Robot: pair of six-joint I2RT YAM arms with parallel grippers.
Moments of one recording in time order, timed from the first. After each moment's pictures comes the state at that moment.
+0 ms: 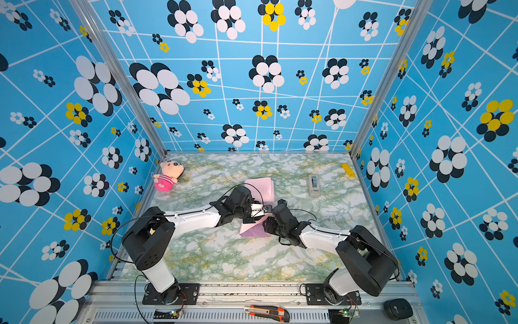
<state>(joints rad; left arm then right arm) -0.76 1.74 1.00 0.00 0.24 0.83 0.73 1.47 0.58 0.08 -0.05 0.86</state>
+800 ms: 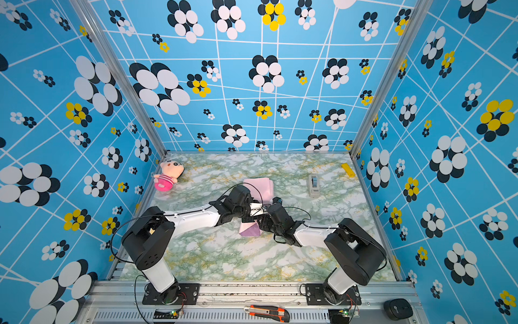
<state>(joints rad) -0.74 1.75 1.00 0.00 0.23 0.83 0.75 1.59 0.61 0.28 -0.04 0.85</state>
